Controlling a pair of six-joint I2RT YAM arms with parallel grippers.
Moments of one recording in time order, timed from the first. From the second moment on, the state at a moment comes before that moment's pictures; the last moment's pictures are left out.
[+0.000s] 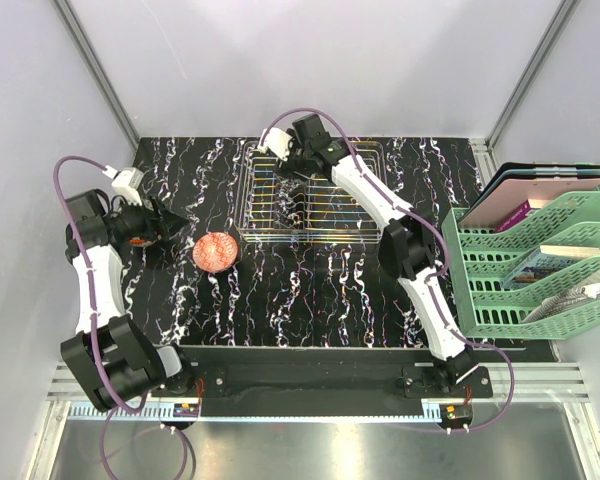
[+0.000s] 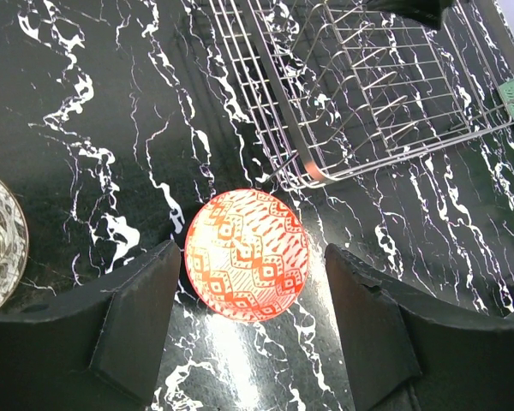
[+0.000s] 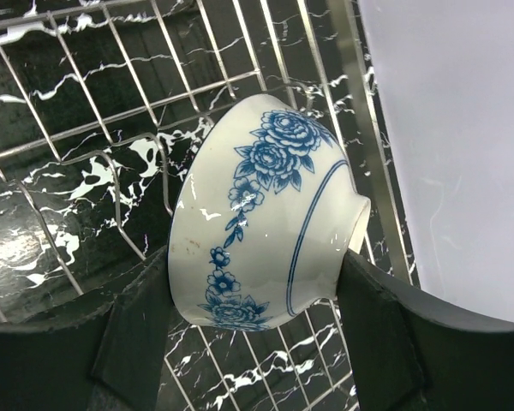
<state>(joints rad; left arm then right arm) 0.47 1.22 0.96 -0.45 0.94 0.17 0.59 2.47 2.45 -0.66 -0.06 -0.76</state>
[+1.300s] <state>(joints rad) 0.55 1.27 0.87 -0.45 1.03 0.21 0.65 2.57 2.55 -0.63 0.05 -1.01</state>
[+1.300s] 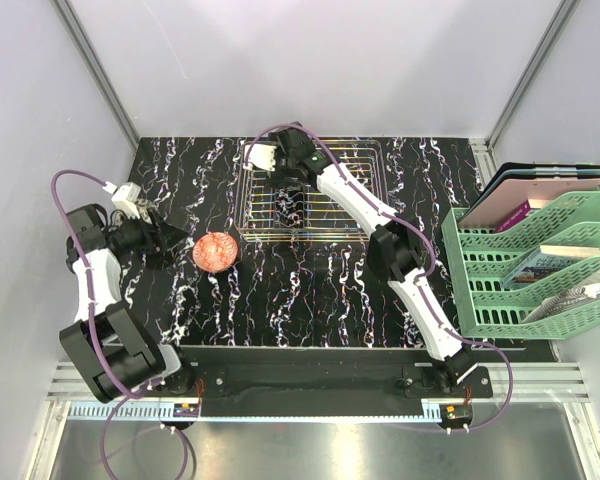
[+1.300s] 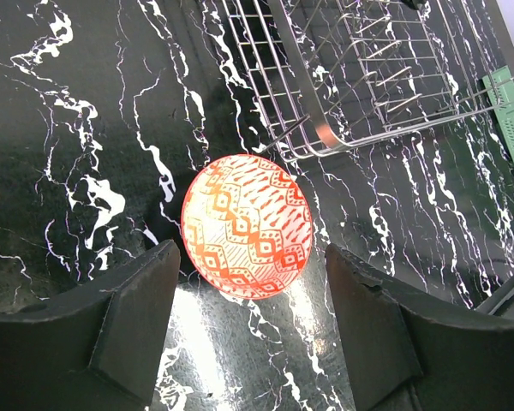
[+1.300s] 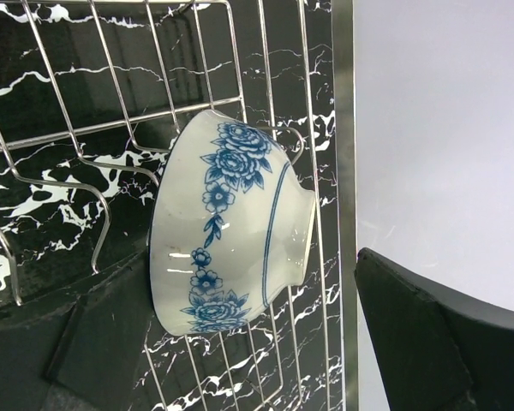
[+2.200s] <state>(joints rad) 0.56 1.31 0.86 -0.45 1.02 0.22 0.66 2.45 2.36 -0.57 0.09 -0.92</state>
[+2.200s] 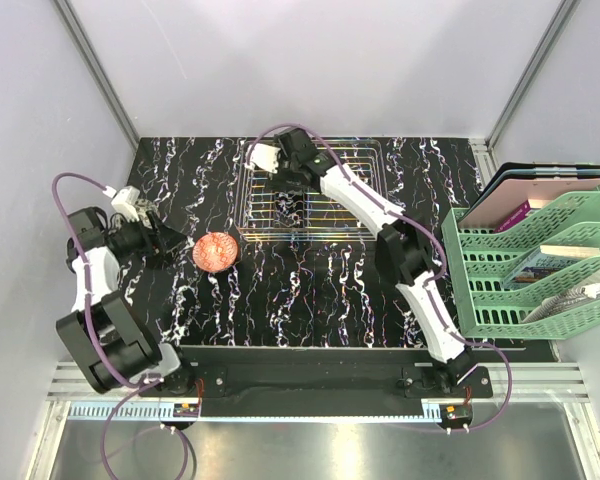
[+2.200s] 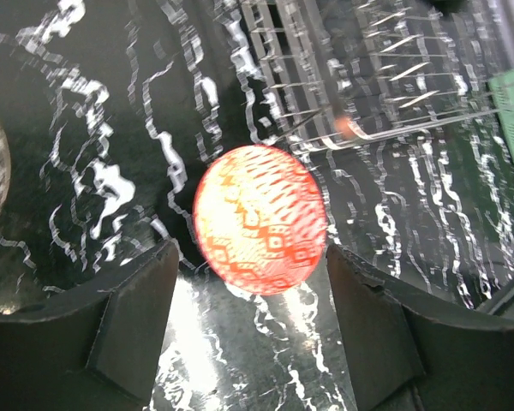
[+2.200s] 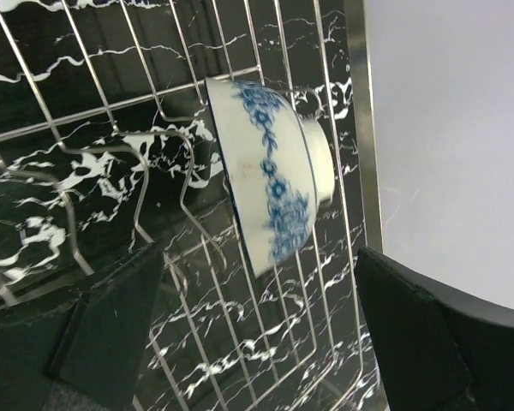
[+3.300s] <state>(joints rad) 0.22 1.65 1.01 -0.53 0.46 0.11 0.66 1.83 1.90 -0.68 -0.13 -0.52</state>
